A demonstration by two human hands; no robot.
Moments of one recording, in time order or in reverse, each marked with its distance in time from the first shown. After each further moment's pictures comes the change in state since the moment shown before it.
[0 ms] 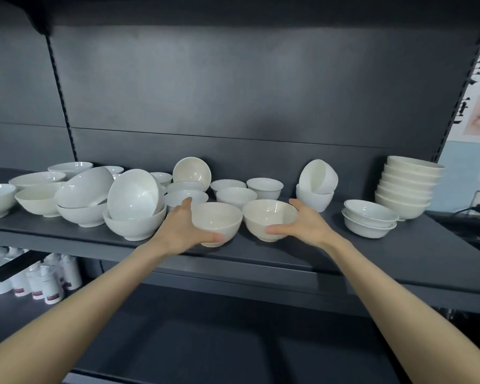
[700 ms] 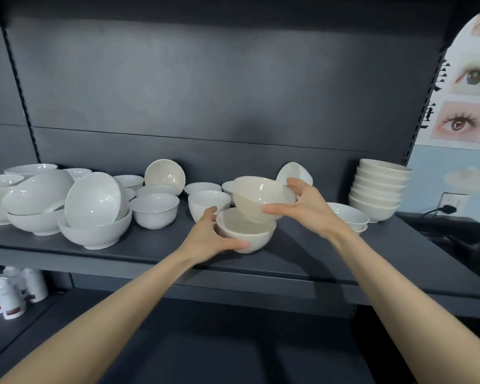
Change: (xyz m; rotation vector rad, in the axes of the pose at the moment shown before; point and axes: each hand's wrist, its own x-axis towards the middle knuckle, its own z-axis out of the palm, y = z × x) left_hand 0.032 0.034 0.086 -0.413 -0.173 0.028; right_hand -0.003 -0.001 -0.059 0.127 0.103 -0.050
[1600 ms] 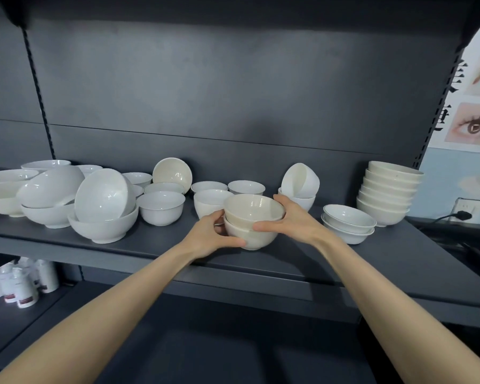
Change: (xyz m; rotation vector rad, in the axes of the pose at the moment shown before) left_hand 0.008 -0.011 -0.005 -0.048 -0.069 0.097; right_hand -0.007 -0.001 0.020 -0.099 -0.236 0.006
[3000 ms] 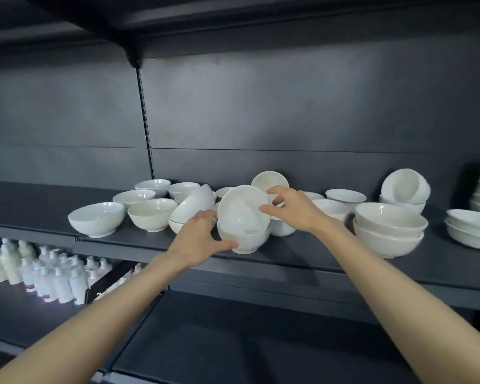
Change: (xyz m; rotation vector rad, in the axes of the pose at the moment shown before) left_hand -0.116 -0.038 -0.258 0.632 0.261 0.059; right_hand 0.090 -0.171 0.198 -0.220 0.093 -0.096
